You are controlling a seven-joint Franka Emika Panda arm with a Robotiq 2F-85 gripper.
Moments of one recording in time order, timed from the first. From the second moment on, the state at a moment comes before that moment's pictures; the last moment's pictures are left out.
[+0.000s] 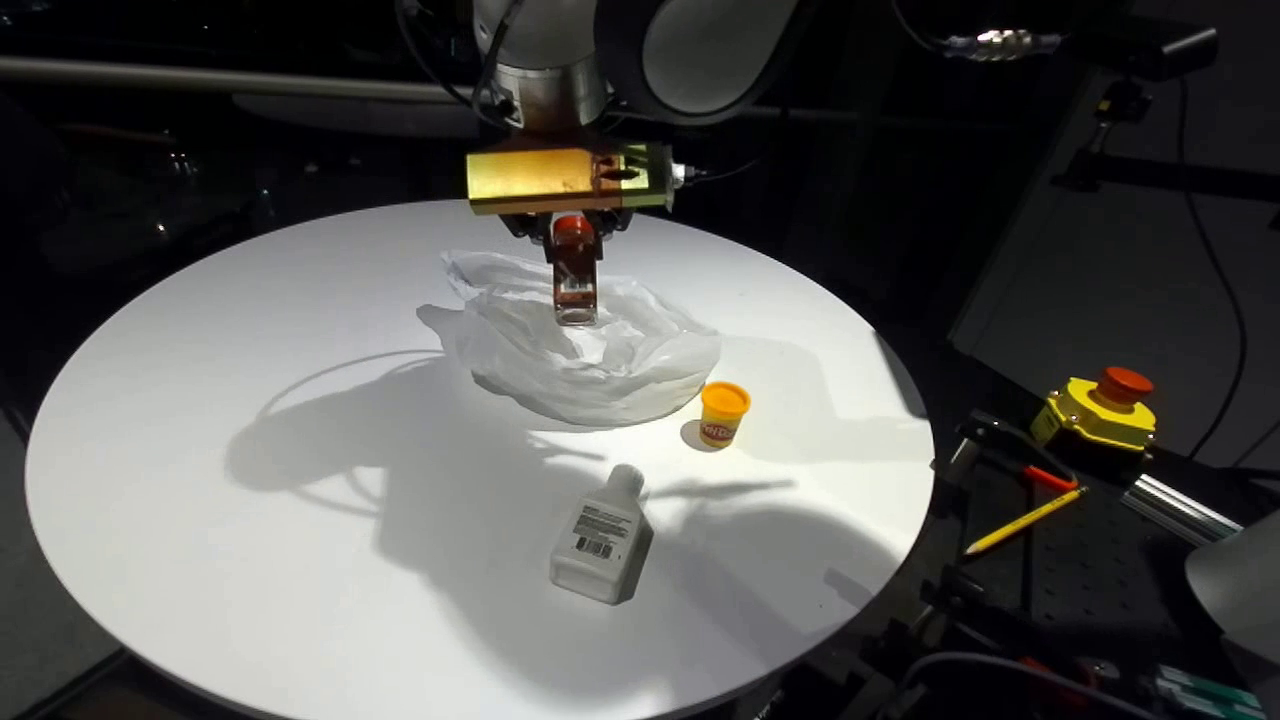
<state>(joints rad) 0.39 0.48 -0.19 -1.96 -0.65 2.43 1.53</state>
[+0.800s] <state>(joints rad) 0.36 0.66 -0.14 -1.88 -0.70 2.38 1.50</state>
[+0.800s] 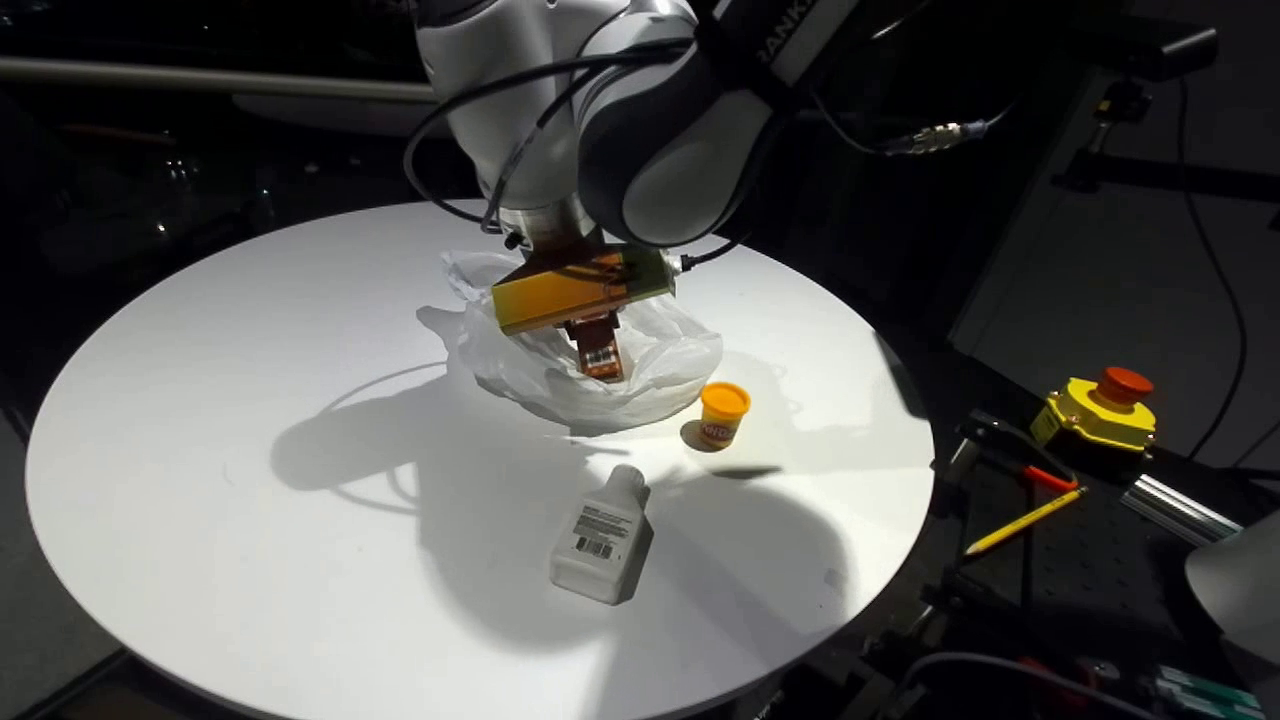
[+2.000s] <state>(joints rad) 0.13 0.21 0.00 -2.28 -0.33 2.40 0.69</state>
